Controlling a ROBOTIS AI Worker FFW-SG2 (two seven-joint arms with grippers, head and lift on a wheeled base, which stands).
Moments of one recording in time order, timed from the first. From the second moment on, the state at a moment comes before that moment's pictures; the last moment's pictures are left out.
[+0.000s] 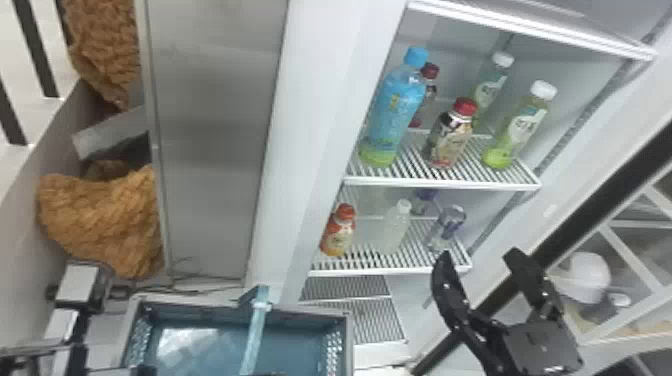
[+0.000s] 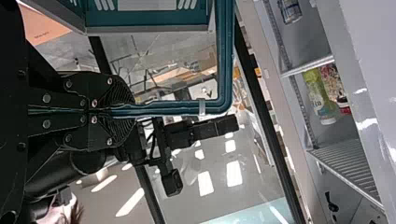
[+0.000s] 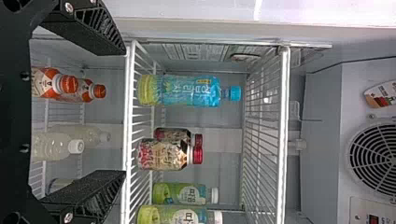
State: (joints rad) left arm 0.11 0.10 -0.03 -2.02 0.62 1.57 -1.11; right arm 0.94 -0.07 -0.27 -2.38 -0.22 -0.20 0.11
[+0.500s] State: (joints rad) left arm 0.11 0.10 -0.03 -2.02 0.62 1.57 -1.11; right arm 0.93 -0.07 -0.27 -2.38 -0.23 -0.20 0.12
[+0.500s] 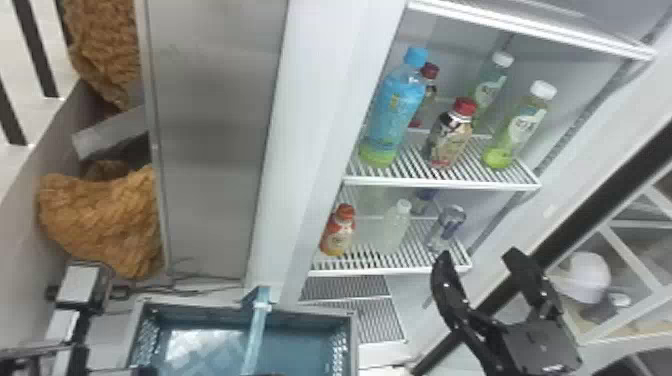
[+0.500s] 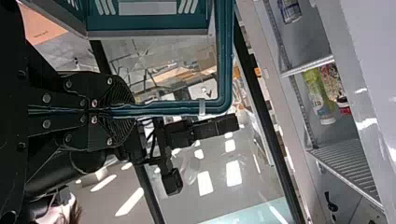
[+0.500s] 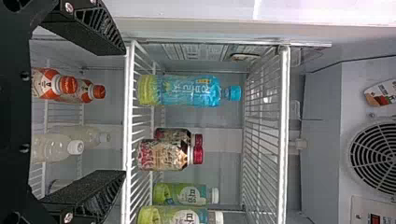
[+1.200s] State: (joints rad) left arm 0.11 0.10 -0.03 -2.02 0.62 1.57 -1.11; right arm 0.93 -0.06 -0.27 -2.37 -0.23 -0.21 0.12
